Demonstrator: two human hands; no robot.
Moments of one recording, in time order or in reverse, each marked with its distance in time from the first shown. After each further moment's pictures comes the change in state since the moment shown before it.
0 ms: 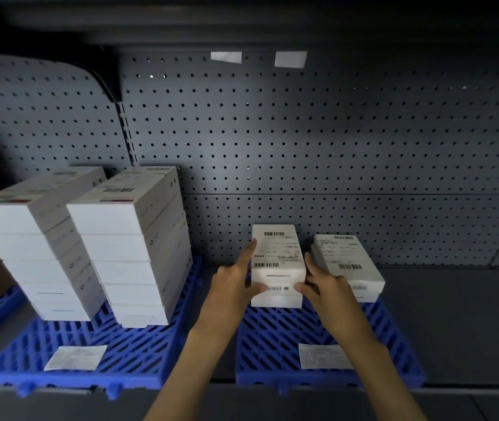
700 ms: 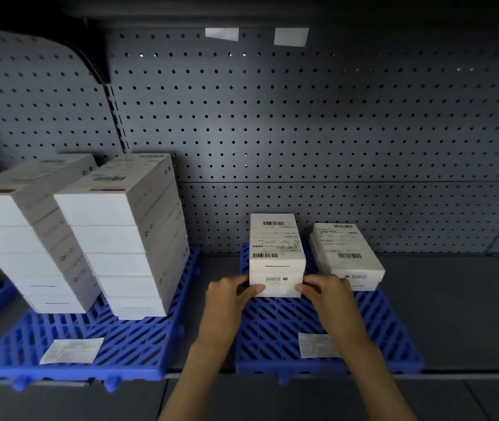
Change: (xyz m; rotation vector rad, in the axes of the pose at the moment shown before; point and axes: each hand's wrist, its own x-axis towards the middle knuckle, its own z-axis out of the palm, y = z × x) left_hand -0.027 -0.026 0.025 -0.087 0.104 -0.051; right_hand -0.017 0.017 0.021 0.113 0.050 0.121
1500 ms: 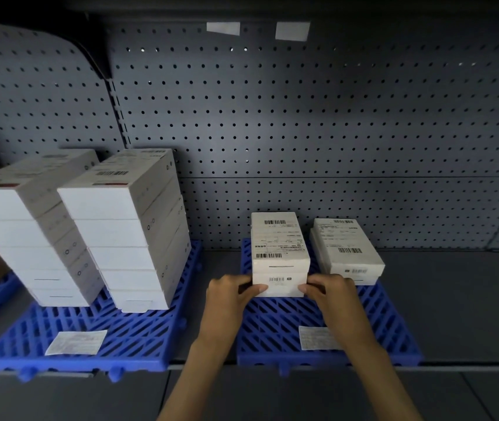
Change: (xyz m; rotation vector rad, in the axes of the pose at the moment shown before) left_hand -0.013 0.008 -0.006 -0.023 -0.029 0.016; right_hand -0.012 0.000 -0.007 -0.010 0.005 -0.018
